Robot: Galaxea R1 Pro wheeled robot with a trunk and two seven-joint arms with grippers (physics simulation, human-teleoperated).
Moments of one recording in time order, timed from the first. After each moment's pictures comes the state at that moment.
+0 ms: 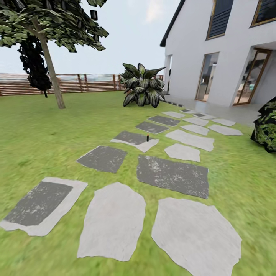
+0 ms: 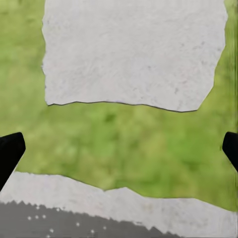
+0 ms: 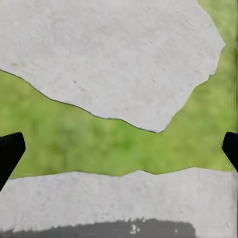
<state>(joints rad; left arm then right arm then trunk) -0.17 0.02 0.00 -0.32 0.00 -0.45 0.00 -0.05 -0.05 -0.06 -0.48 -0.01 -0.36 -0.20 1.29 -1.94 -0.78</state>
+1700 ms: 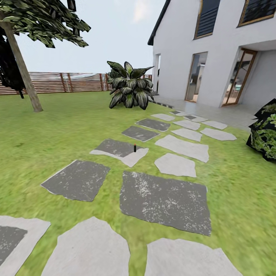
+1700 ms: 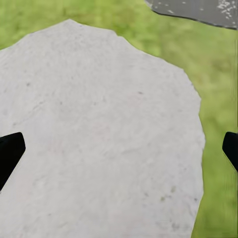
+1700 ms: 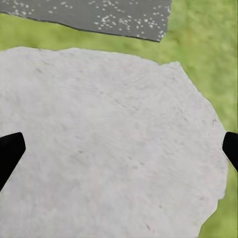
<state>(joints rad) -0.17 0.02 0.00 -0.32 0.01 -0.45 0.00 -0.05 -0.05 -0.06 -0.48 0.00 -0.37 -0.20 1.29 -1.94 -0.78</state>
